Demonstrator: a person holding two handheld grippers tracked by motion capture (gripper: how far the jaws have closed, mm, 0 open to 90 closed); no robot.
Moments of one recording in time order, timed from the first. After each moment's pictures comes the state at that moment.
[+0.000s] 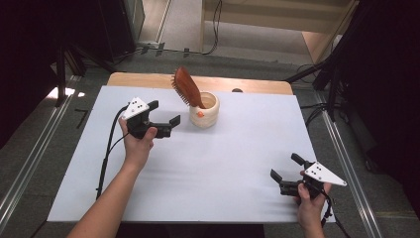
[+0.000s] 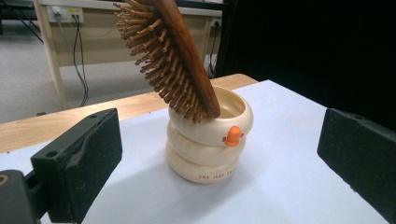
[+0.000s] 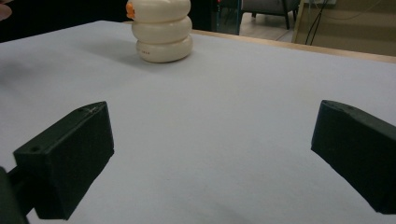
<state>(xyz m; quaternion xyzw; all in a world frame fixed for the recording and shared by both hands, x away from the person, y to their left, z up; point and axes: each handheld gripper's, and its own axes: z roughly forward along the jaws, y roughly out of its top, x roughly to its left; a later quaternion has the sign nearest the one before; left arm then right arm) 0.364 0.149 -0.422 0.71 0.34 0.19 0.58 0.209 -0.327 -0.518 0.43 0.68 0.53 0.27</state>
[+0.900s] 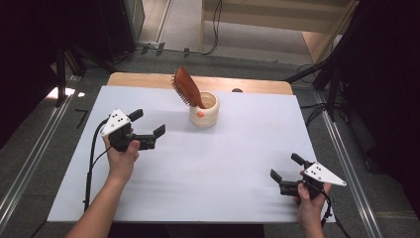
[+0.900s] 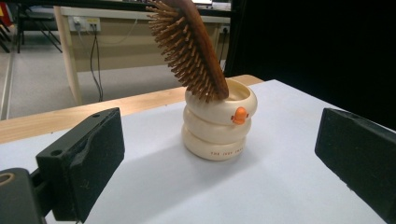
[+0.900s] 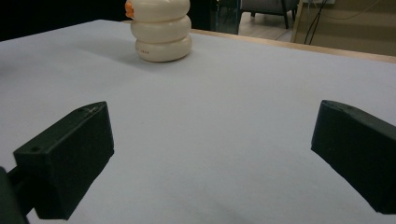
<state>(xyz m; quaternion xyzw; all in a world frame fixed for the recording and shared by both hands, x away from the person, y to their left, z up) 0.330 0.189 -0.426 0.70 0.35 0.22 0.58 0.209 -0.327 -0.518 0.43 0.68 0.53 0.27</state>
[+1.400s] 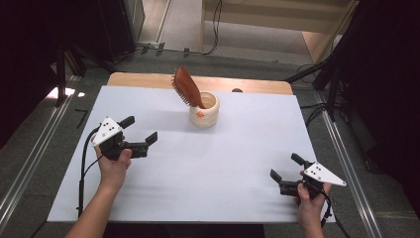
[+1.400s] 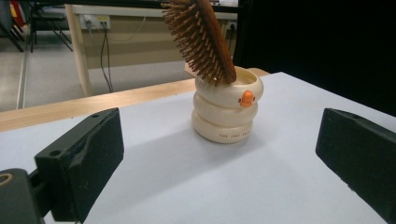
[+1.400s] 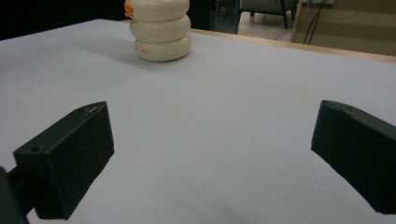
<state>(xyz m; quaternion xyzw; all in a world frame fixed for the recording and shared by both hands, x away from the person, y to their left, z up) 0.312 0.207 -0.433 0.70 0.35 0.23 0.57 0.209 -0.326 -0.518 0.43 0.68 0.53 0.27</state>
